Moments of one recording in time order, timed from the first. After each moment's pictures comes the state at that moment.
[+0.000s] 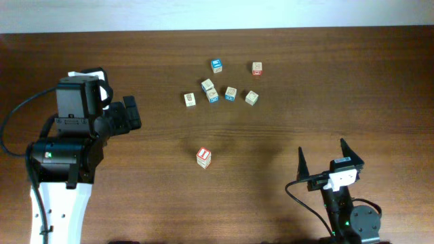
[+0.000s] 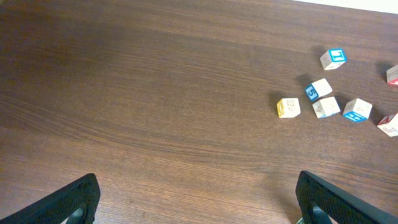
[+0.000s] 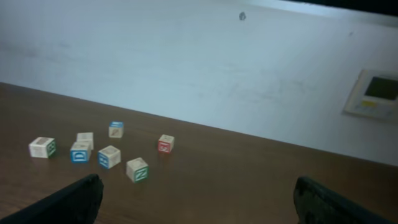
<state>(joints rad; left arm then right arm) -0.04 1.18 1.36 -0.99 -0.16 -0.17 0.10 0.03 0.07 0.01 -0.05 -0.14</state>
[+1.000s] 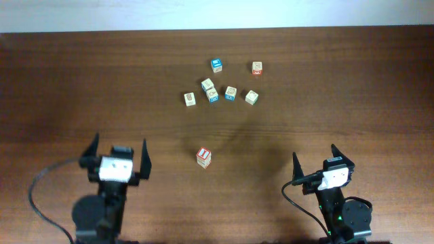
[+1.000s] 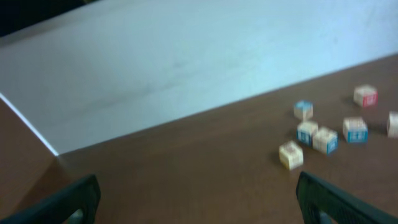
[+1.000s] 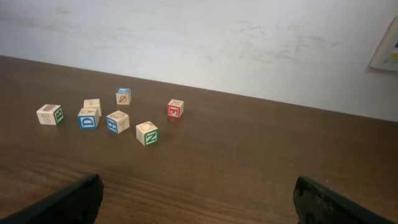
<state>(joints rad) 0.00 0.31 0.34 -0.10 0.03 0.29 0.10 0.01 0.01 -0.07 -0.06 -0.10</state>
